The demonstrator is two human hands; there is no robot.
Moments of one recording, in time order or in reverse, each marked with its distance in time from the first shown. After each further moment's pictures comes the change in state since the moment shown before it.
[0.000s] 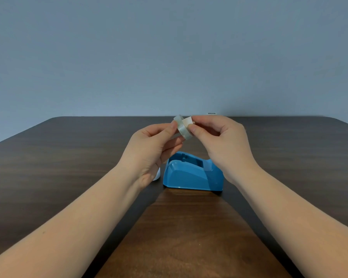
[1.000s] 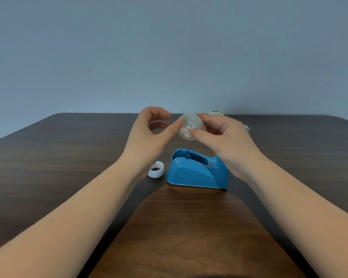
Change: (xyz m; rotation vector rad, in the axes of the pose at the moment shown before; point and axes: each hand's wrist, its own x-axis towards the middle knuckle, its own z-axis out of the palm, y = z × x) left_hand 0.013 -0.003 -0.017 0.496 0.068 0.393; right_hand 0.005 0.003 -0.005 0.091 -0.252 0.043
